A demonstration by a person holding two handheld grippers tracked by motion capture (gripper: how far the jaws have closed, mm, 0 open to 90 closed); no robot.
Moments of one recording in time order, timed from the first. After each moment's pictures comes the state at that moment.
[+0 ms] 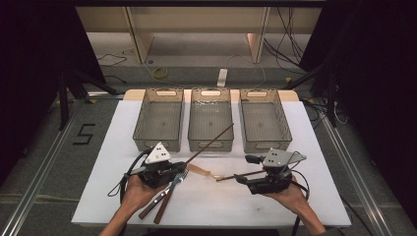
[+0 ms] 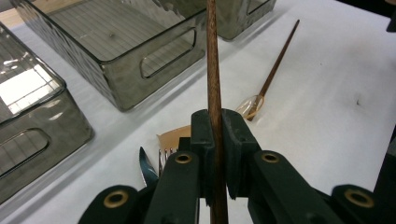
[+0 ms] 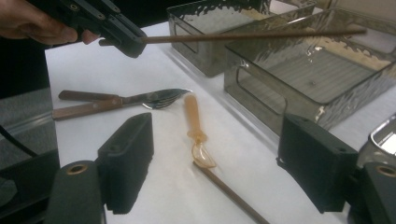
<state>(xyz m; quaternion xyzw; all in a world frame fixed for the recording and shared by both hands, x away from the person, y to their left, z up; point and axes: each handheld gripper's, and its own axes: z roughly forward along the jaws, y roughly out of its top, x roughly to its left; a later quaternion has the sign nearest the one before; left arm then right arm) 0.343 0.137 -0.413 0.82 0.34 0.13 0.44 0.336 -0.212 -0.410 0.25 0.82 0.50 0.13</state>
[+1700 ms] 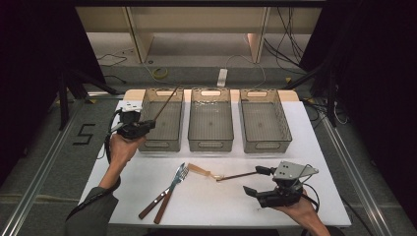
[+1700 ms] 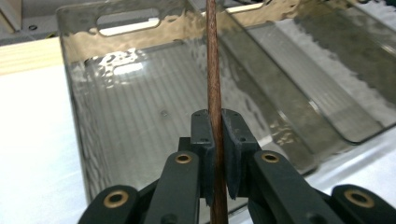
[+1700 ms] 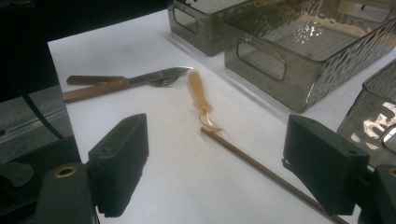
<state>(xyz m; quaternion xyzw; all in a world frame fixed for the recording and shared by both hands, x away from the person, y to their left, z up) 0.467 0.215 -0.402 0.74 0.51 0.20 0.40 0.308 -0.234 -0.421 0.27 0.82 0.49 0.12</state>
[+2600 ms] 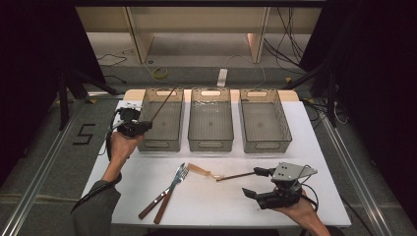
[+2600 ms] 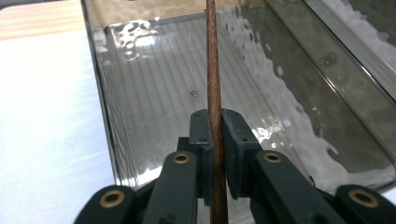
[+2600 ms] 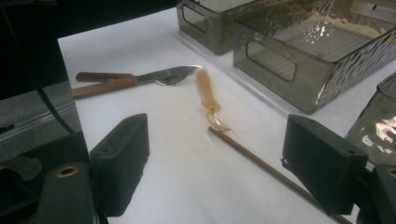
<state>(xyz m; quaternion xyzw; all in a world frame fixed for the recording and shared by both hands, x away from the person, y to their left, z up) 0.490 0.224 -0.420 0.73 0.55 0.18 0.36 0.307 -0.232 -0.421 0.26 0.82 0.49 0.12</state>
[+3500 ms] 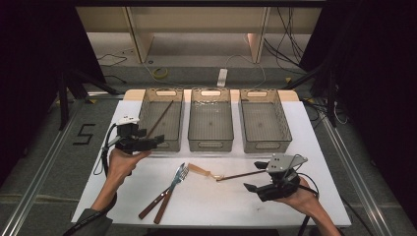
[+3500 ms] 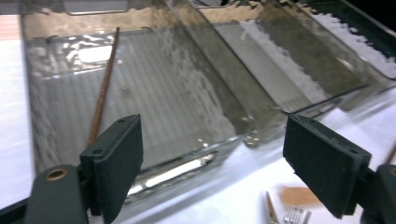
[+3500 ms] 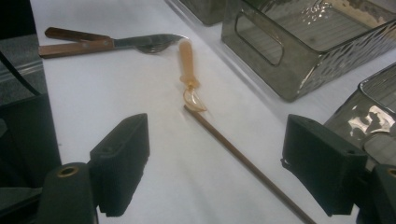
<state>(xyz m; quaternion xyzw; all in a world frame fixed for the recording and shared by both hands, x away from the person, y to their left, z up) 0.419 0.208 -0.406 0.72 0.50 0.15 0.45 0.332 -0.229 -0.414 0.23 0.87 0.42 0.13</state>
